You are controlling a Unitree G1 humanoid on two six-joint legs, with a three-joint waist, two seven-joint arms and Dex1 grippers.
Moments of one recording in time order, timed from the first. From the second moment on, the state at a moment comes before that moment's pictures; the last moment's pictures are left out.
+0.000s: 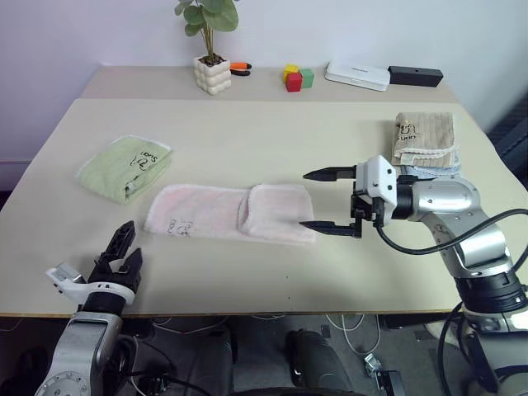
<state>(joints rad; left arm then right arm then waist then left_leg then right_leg) 0.32 0.16 0.48 -0.44 -1.76 0.48 0.22 -0.47 -0.73 0.06 -0.18 0.37 0.23 1.16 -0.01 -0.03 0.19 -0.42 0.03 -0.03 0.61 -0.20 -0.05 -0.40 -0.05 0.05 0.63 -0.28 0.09</state>
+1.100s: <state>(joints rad) 0.02 0.17 0.47 -0.19 -1.77 0.50 0.29 -0.47 -0.74 0.07 -0.18 0.36 0.23 1.12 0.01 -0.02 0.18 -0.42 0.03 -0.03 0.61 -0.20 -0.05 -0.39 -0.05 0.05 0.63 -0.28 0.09</state>
